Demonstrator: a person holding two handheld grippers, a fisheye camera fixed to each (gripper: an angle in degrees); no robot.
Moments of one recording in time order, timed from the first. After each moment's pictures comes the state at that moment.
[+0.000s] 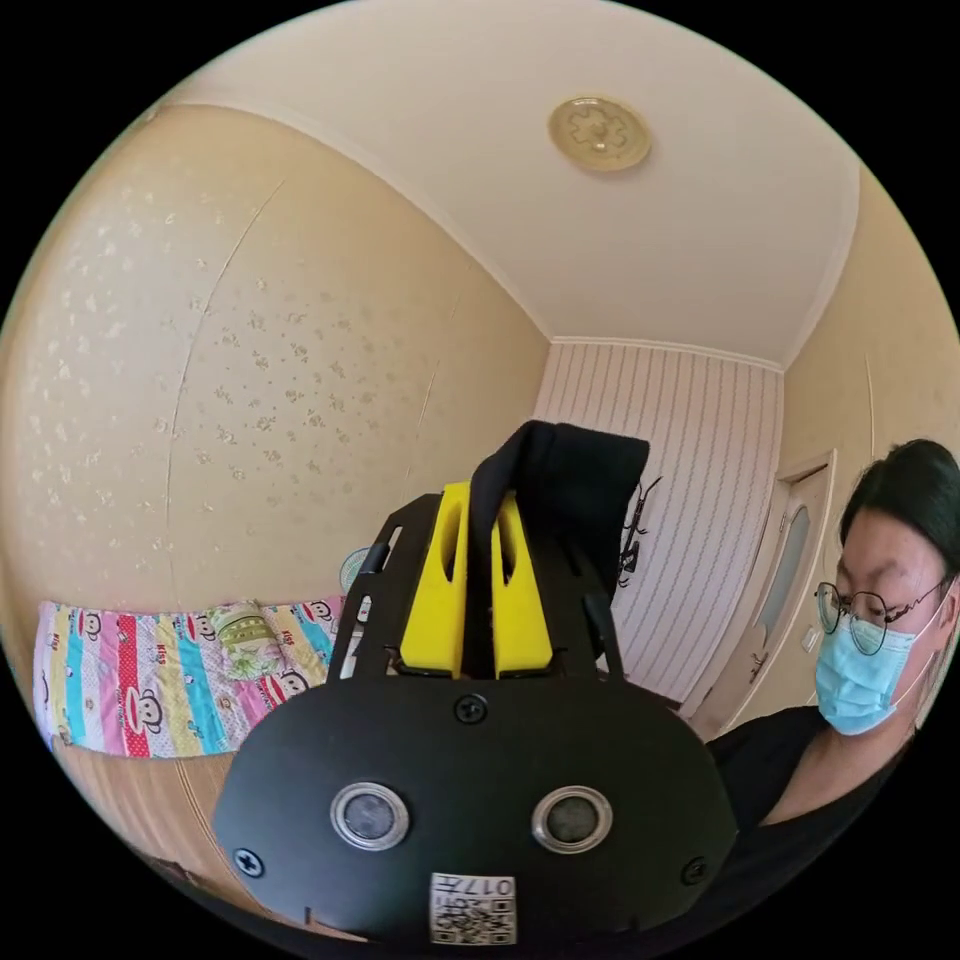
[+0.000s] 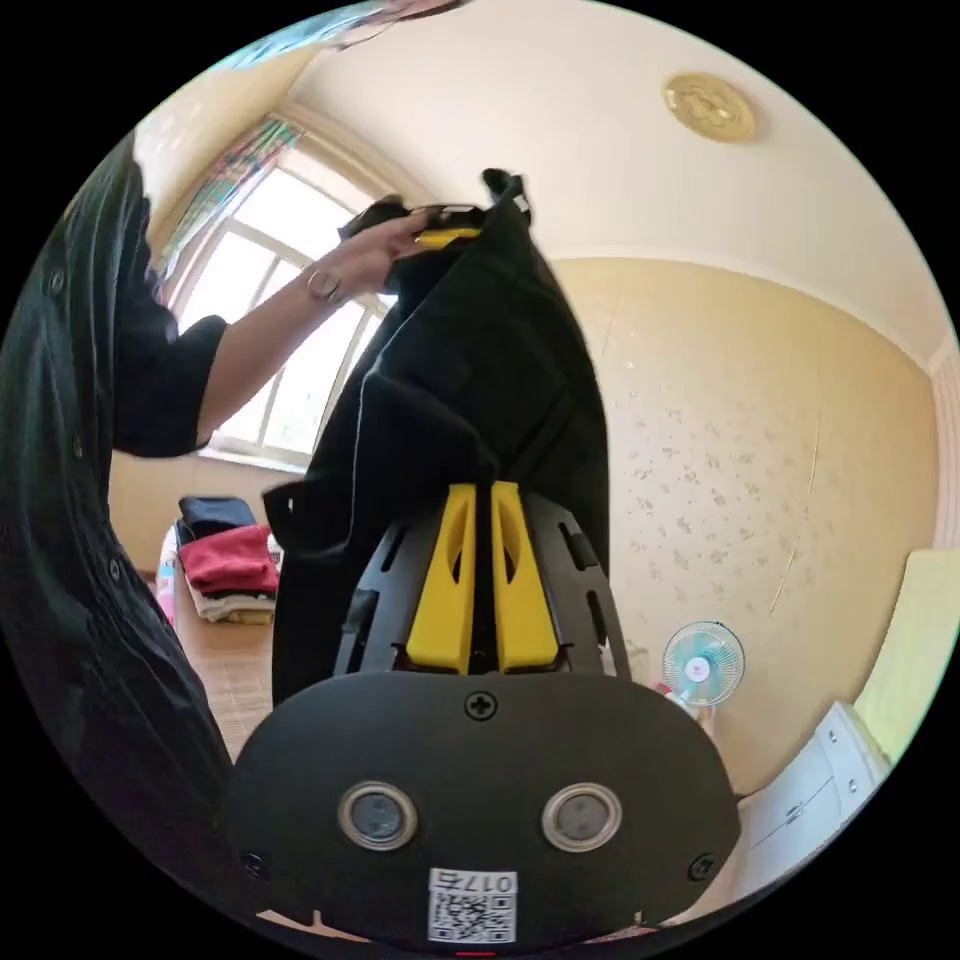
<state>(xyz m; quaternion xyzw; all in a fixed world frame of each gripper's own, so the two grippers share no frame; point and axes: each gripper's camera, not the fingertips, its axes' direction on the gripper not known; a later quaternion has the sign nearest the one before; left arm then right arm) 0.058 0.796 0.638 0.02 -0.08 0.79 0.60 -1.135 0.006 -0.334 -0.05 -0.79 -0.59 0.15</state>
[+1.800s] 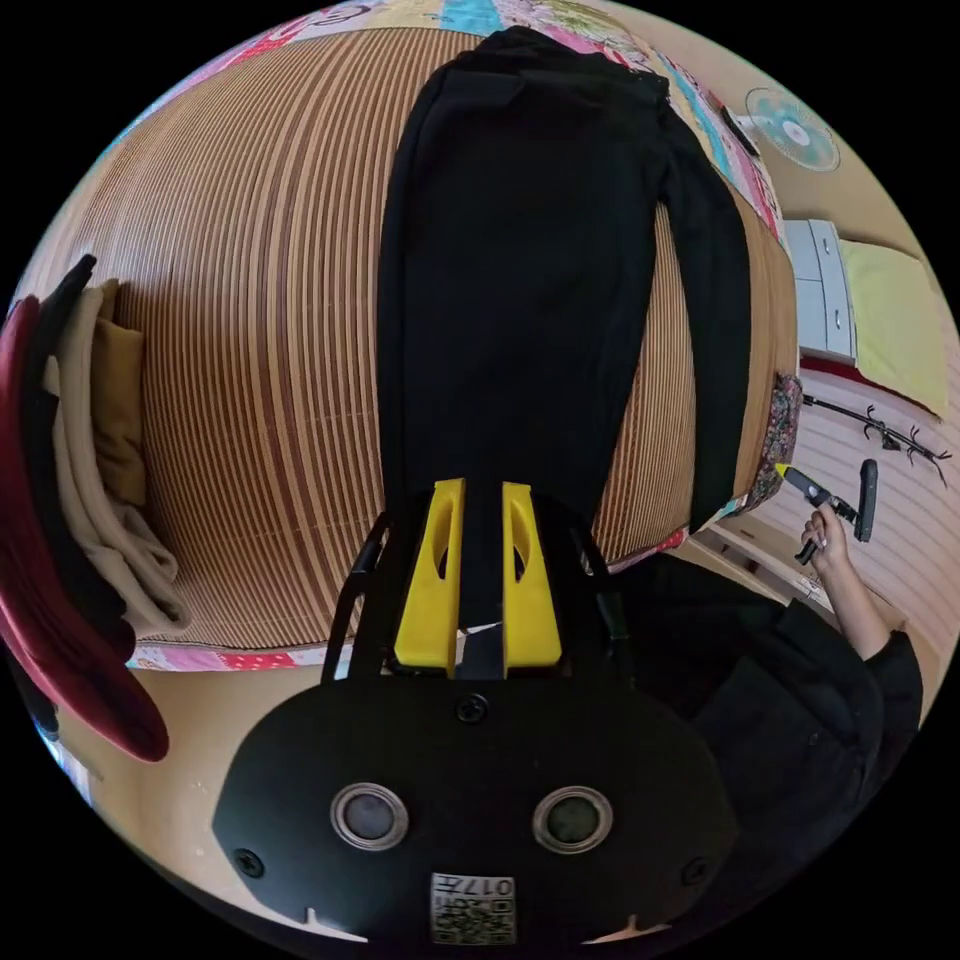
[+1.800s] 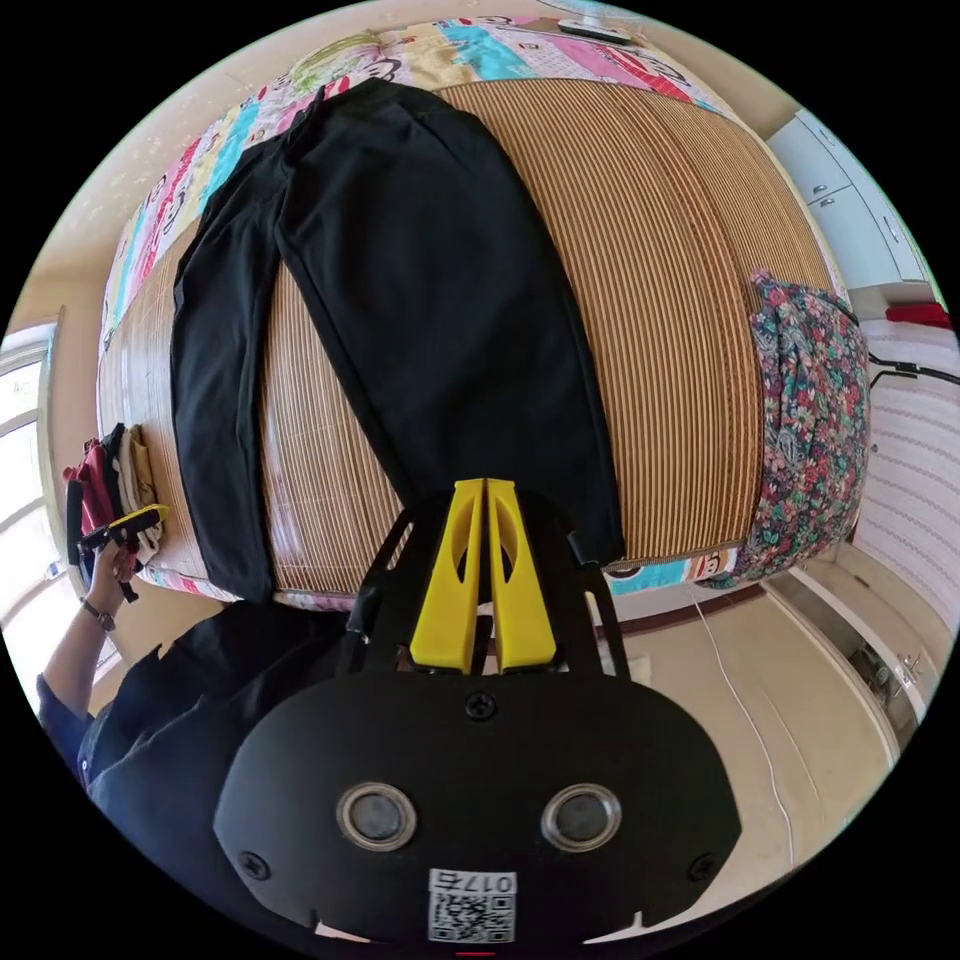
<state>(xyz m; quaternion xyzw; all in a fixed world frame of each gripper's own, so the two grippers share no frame) -0.321 0.104 0.628 -0.21 -0.64 0.25 0.69 -1.315 0.428 0.235 -0.41 0.00 -0.83 0.38</state>
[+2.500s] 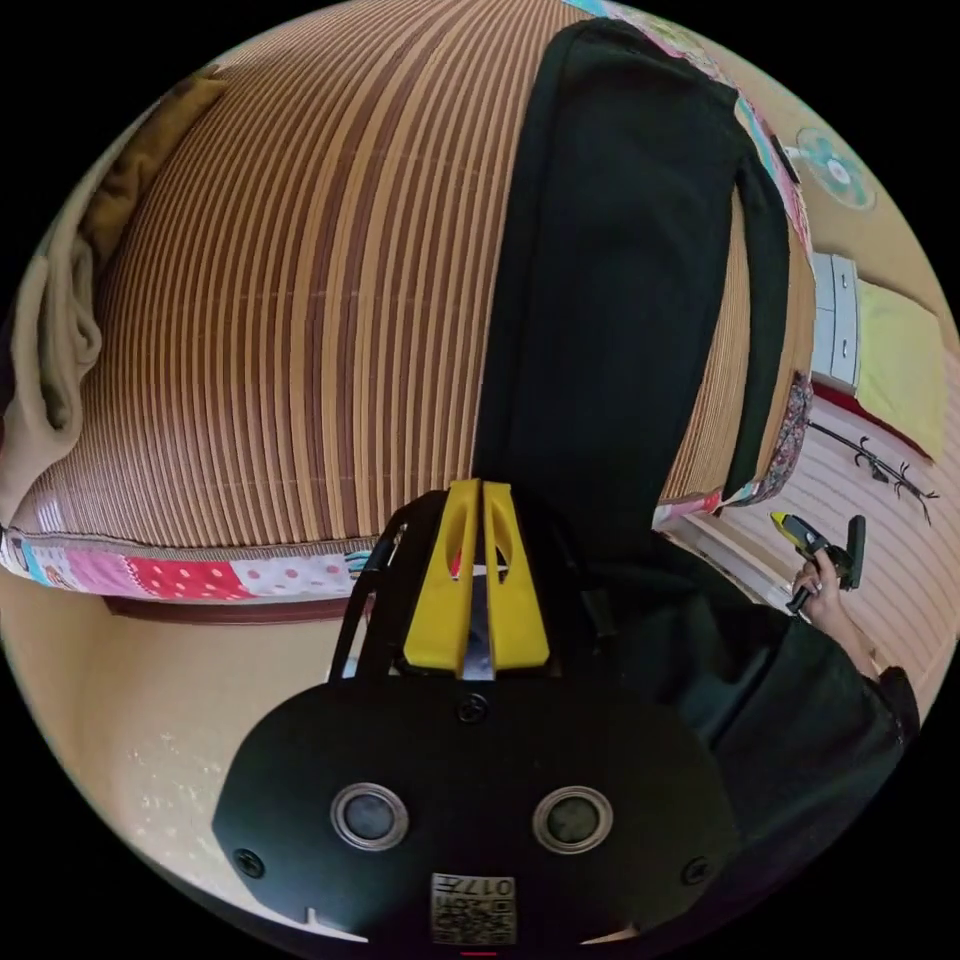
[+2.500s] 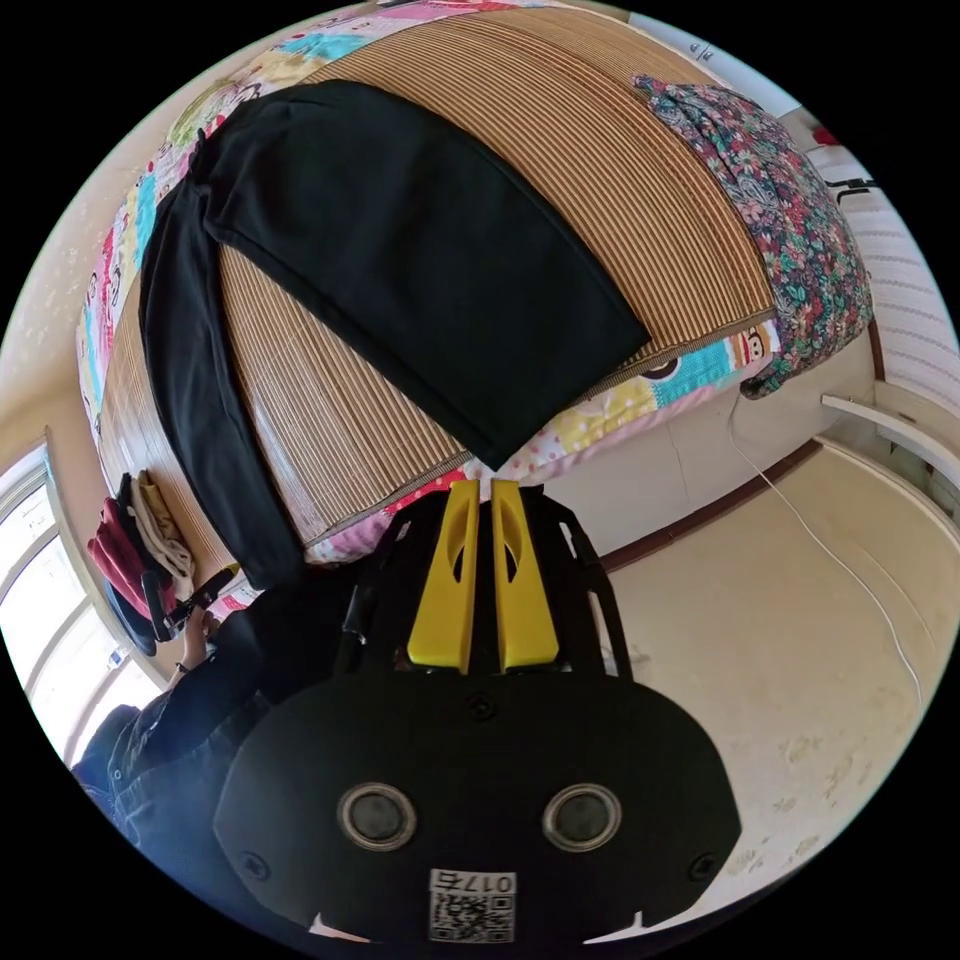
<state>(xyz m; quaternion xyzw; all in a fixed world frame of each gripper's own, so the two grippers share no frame) -0.399 0.115 0.508 -0.20 -0.63 0.18 0.73 -1.275 0.240 0.277 -0.47 0.08 -0.74 0.48</state>
